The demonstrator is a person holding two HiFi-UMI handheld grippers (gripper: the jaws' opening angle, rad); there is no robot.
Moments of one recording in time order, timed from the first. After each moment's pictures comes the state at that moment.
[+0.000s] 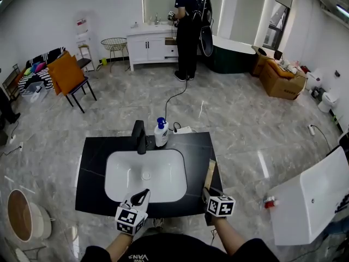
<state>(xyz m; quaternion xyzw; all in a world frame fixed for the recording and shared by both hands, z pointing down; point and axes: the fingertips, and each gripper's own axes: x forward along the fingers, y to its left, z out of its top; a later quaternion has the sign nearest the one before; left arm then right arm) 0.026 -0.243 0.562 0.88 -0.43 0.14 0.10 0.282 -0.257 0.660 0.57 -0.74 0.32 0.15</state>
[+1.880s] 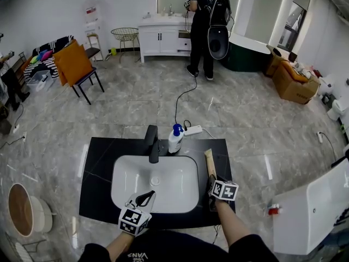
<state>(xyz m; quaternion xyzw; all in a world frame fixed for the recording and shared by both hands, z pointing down) -0.007 -0.303 0.606 0.88 -0.42 0.17 0.13 0.277 -0.399 0.706 0.60 -0.70 0.34 0.18</state>
